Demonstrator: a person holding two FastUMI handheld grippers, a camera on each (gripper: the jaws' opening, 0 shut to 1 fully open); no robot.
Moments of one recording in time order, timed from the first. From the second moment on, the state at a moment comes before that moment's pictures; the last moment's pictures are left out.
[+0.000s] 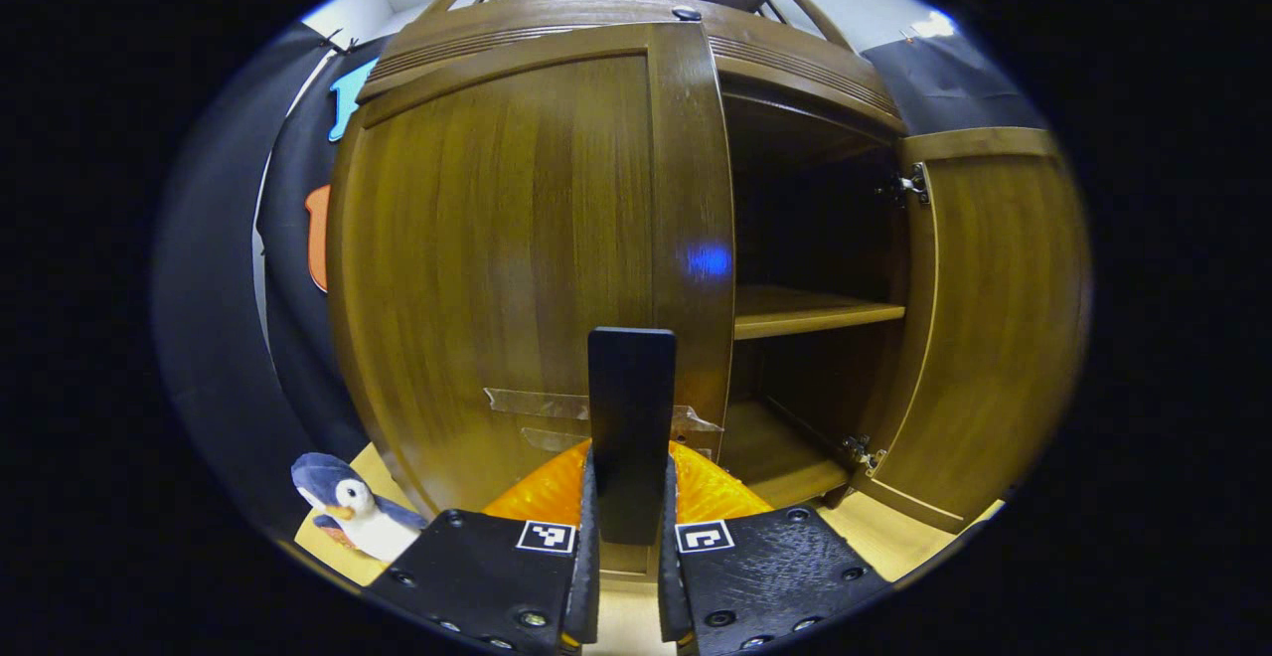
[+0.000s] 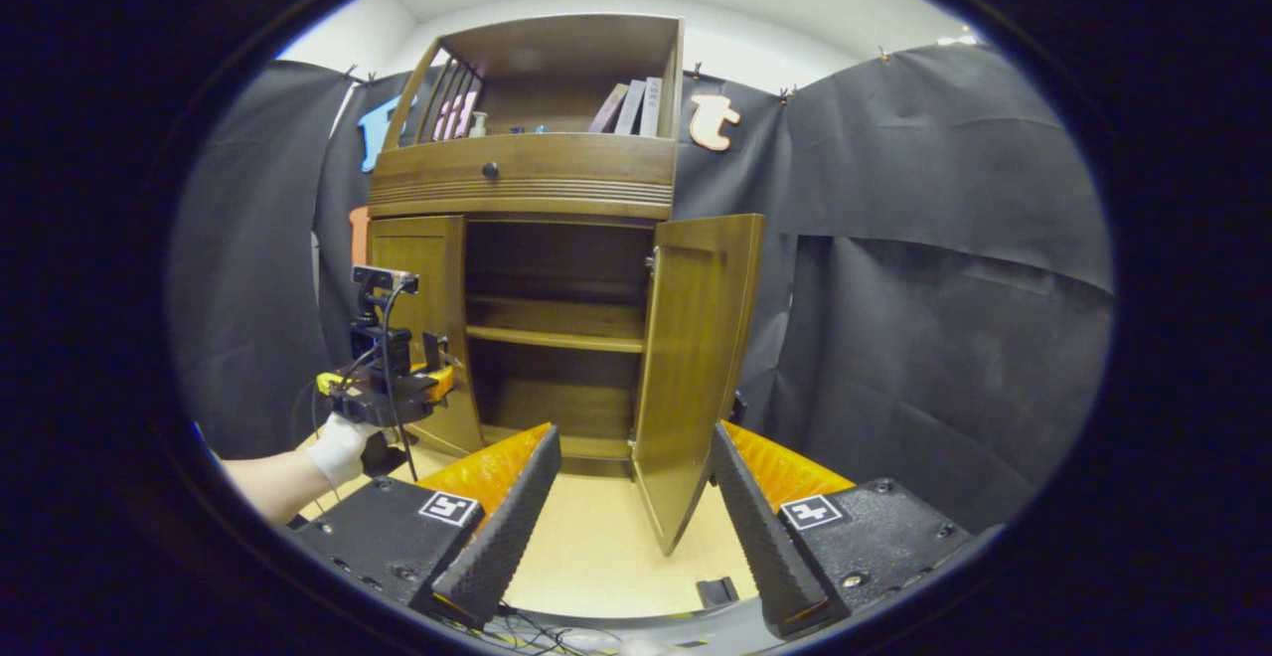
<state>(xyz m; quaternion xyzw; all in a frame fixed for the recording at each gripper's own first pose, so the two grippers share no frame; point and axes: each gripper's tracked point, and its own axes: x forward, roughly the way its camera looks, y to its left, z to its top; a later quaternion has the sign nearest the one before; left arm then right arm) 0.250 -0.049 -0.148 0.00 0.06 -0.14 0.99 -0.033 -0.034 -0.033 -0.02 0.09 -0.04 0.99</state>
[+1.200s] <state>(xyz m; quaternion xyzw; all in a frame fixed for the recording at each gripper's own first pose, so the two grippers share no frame) 0.143 0.065 -0.150 -0.01 0.07 -0.04 1.00 -0.039 0.002 -0.047 0.00 0.10 0.06 0.99</state>
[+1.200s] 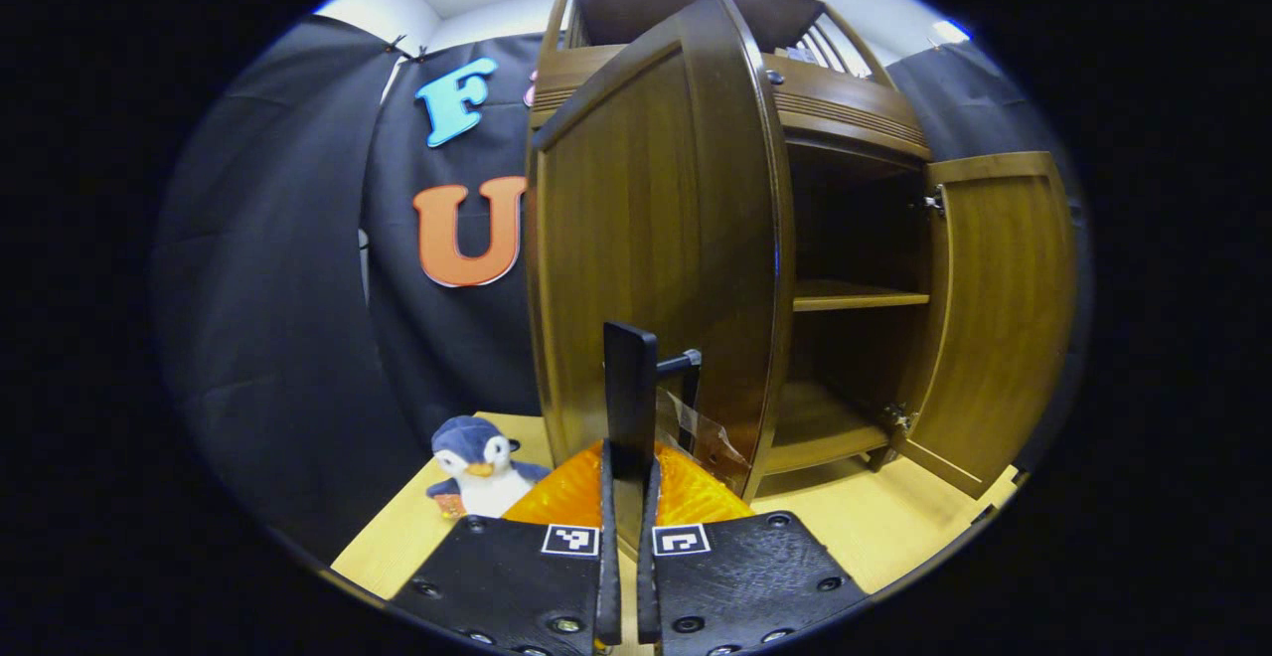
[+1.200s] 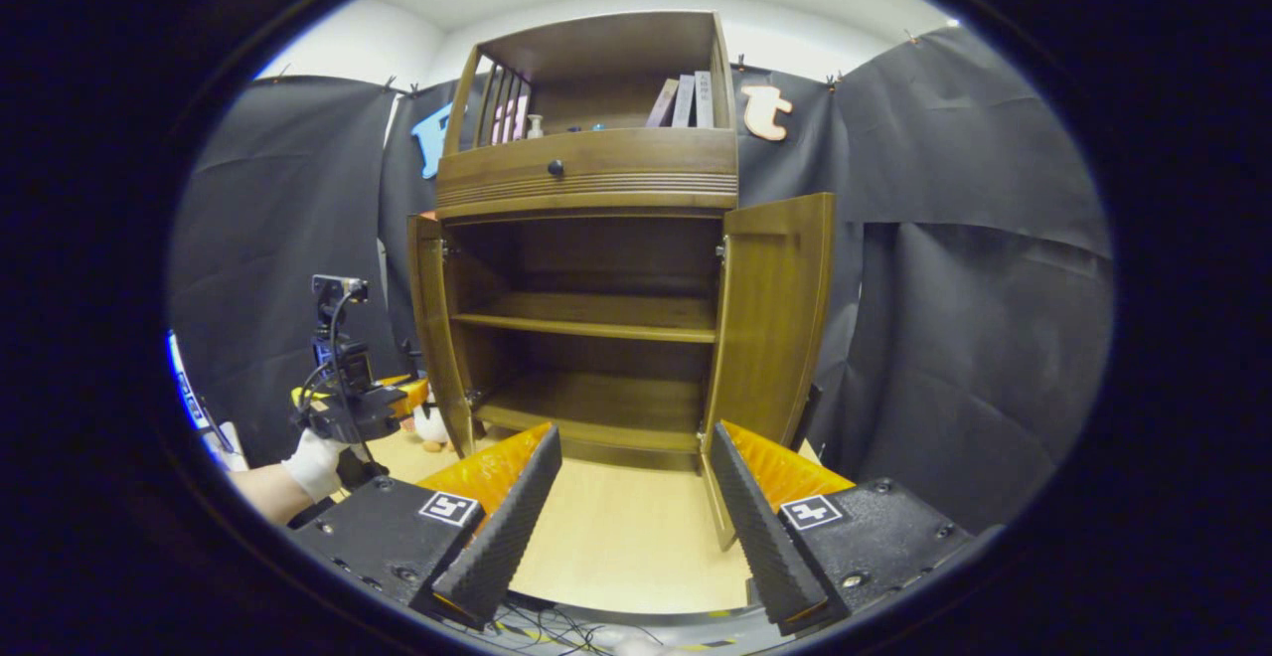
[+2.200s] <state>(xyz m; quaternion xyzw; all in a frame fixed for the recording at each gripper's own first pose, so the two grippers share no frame) 0.141 0.159 -0.153 0.00 0.05 -0.07 1.00 -0.036 0.018 -0.056 0.01 0.12 0.08 0.99</state>
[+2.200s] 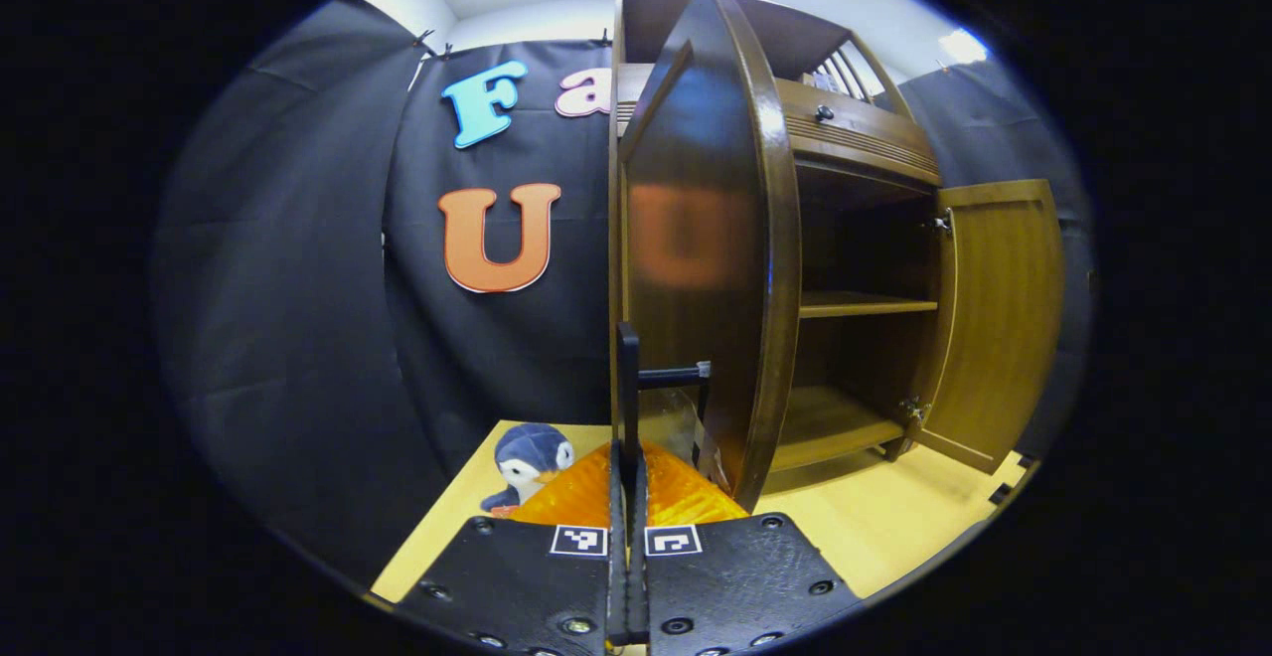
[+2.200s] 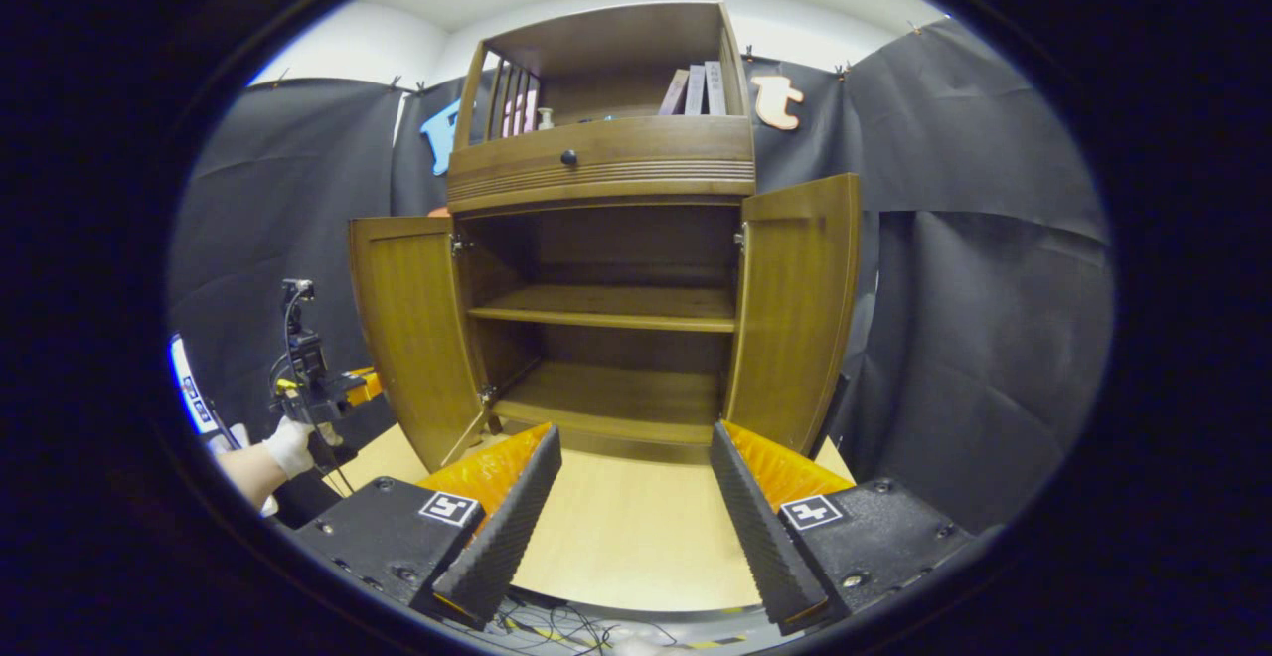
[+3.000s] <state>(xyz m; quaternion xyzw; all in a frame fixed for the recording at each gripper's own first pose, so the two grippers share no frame) 0.151 0.204 -0.154 -0.04 0.06 -0.15 0.99 -0.037 0.045 -0.059 -0.01 0.13 0.11 0.99</state>
